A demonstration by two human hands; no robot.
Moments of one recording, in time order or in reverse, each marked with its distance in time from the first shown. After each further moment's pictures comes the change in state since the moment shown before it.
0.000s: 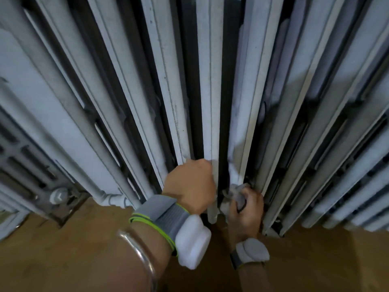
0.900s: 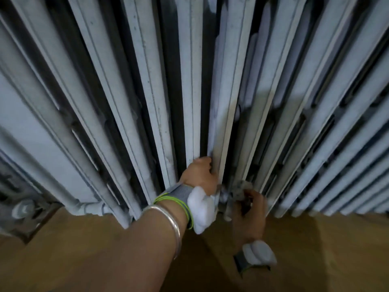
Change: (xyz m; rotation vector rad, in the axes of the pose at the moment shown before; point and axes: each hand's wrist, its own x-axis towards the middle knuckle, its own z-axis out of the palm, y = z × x) left_hand 0.037 0.024 0.041 -0.516 -0.162 -0.027; right_hand 0.001 -0.004 -0.056 -0.050 0.067 0.123
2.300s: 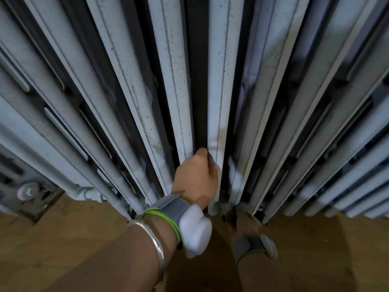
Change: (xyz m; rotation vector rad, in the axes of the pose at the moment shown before) left_hand 0.005 -0.009 0.030 0.103 0.240 0.046; right_hand 0.006 0.104 0.049 0.388 -0.189 1.092
